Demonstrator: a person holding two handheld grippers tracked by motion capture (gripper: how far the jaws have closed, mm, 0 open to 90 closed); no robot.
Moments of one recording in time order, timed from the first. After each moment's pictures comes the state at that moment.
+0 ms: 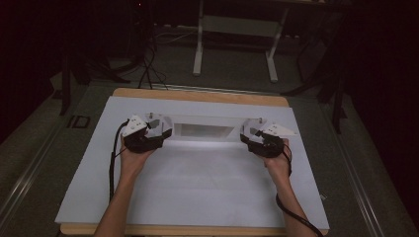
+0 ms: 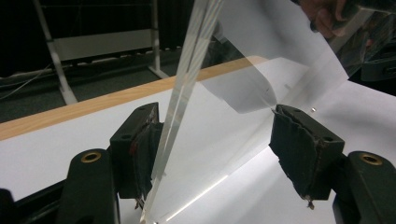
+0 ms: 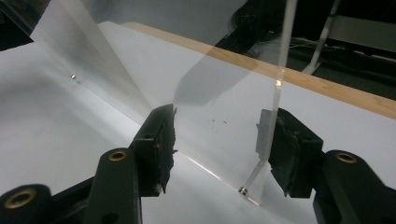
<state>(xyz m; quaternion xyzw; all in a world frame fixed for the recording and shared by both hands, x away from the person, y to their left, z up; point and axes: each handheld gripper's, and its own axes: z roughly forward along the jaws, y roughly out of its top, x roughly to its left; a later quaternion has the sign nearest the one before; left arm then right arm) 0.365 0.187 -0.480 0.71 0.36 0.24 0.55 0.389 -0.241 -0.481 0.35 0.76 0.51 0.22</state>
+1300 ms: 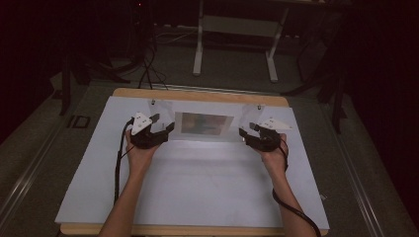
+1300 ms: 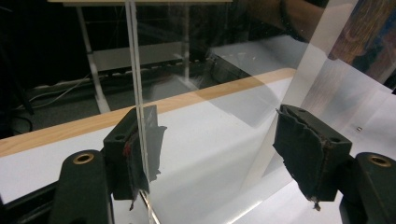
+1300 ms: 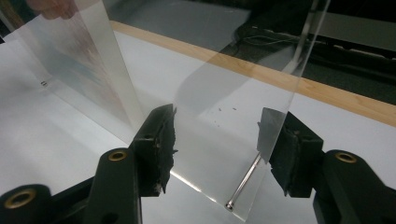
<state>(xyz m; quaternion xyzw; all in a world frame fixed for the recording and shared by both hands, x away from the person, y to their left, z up) 0.380 0.173 -0.488 0.68 0.39 0.30 0.54 0.406 -0.232 -0.478 0.37 0.75 0.49 0.24</state>
